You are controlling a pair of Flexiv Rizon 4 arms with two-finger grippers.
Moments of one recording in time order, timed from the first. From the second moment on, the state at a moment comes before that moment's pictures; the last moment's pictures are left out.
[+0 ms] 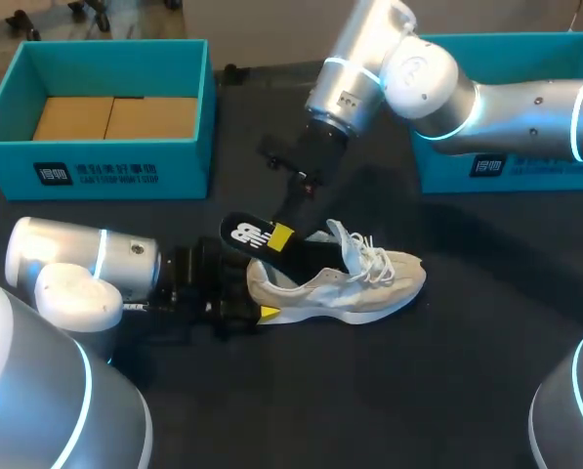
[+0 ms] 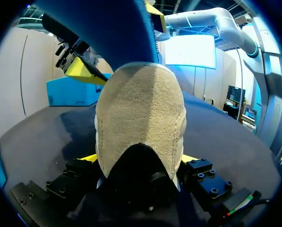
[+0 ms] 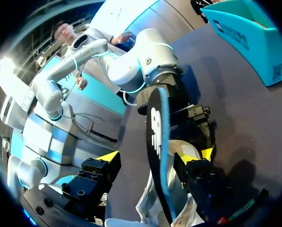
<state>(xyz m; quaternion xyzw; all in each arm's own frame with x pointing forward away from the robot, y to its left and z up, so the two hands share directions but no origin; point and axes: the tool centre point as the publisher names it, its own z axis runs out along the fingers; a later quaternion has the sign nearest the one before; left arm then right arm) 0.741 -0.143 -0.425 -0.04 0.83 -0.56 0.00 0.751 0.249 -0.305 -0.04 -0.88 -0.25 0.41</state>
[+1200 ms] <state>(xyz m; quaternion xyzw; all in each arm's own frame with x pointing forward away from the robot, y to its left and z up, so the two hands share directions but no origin) 0.741 -0.143 -0.425 -0.04 0.83 -0.56 0.00 0.760 0.273 -0.307 -0.07 -0.86 -0.32 0.39</state>
